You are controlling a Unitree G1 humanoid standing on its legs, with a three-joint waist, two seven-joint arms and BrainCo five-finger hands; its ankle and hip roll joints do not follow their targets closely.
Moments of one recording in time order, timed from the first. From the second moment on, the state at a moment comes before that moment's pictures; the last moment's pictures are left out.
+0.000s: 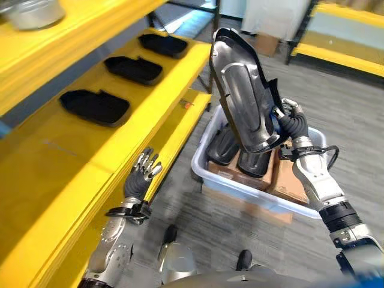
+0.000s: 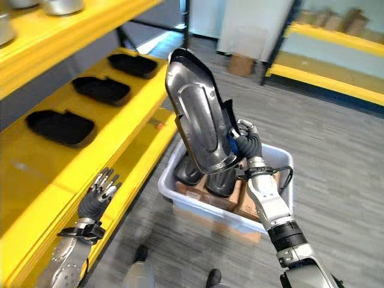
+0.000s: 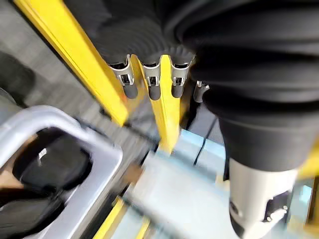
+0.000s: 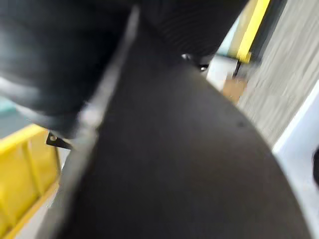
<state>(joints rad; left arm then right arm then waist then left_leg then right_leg) 0.20 0.37 -0.15 -0.05 -0.81 -0.16 0.01 -0.39 -0.50 0.21 0.22 0.31 -0.17 -0.25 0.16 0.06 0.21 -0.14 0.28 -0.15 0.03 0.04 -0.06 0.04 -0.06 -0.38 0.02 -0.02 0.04</state>
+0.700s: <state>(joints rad) 0.13 0.41 -0.21 -0.02 -0.76 -0.15 0.01 -0.07 -0.40 0.00 0.08 0.25 -0.16 -0.30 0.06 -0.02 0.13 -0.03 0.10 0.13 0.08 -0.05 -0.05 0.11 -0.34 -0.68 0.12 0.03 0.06</state>
